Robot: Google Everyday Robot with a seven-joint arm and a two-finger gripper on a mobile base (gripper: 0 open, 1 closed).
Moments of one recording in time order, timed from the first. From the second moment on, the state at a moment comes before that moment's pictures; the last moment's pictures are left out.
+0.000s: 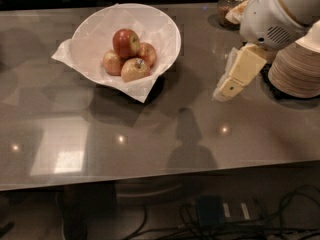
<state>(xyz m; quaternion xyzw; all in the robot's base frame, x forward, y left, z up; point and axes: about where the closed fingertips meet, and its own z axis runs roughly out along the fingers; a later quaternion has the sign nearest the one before) 0.503 -0.137 0.992 -0.60 0.74 0.02 0.30</state>
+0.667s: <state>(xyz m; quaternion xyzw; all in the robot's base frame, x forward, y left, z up) 0.573 -0.066 1.002 -0.57 0.72 0.09 0.39</state>
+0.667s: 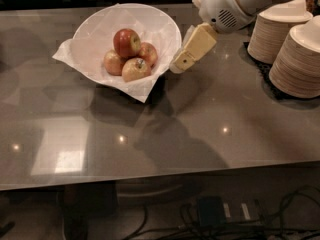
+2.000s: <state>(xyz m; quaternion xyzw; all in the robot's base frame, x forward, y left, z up) 0.667 0.047 0.959 -0.58 0.67 0.19 0.42</state>
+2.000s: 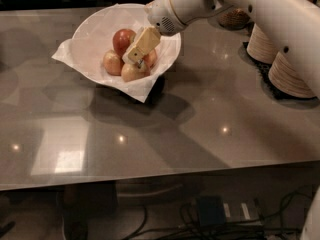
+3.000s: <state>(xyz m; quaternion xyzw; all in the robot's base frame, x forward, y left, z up) 0.691 0.087 0.924 -0.58 0.65 0.24 0.43</state>
